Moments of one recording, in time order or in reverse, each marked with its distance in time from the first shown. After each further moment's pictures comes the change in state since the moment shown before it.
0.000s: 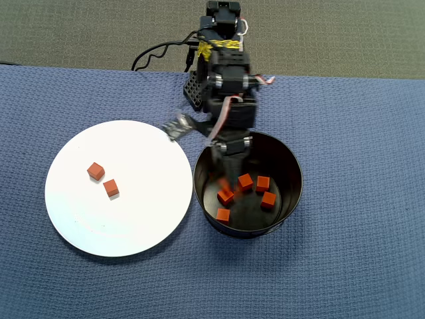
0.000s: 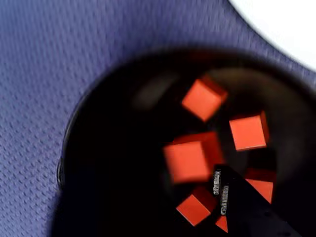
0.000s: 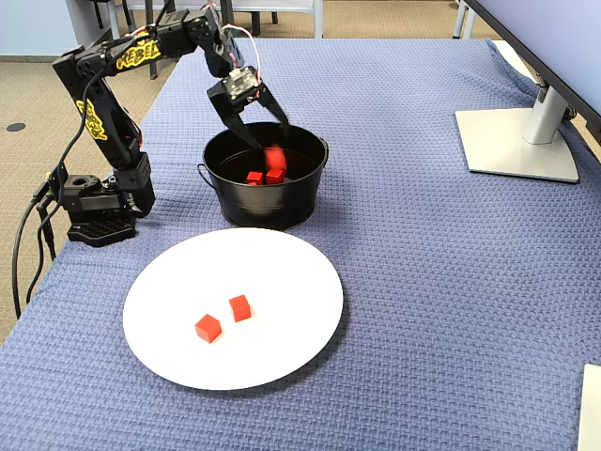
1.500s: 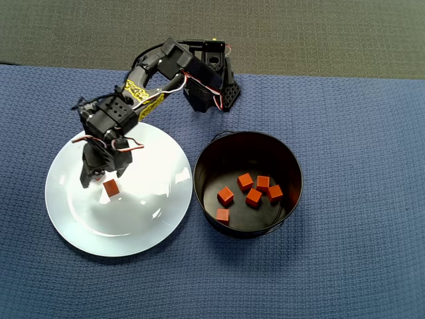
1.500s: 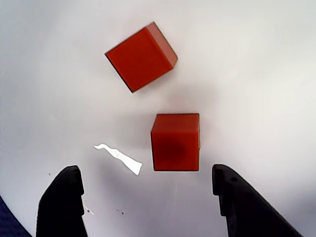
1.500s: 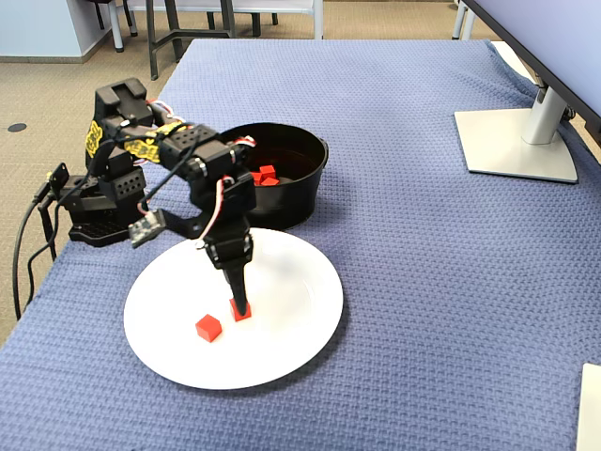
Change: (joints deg) arm 43.5 -49.0 -34.7 7.1 43.4
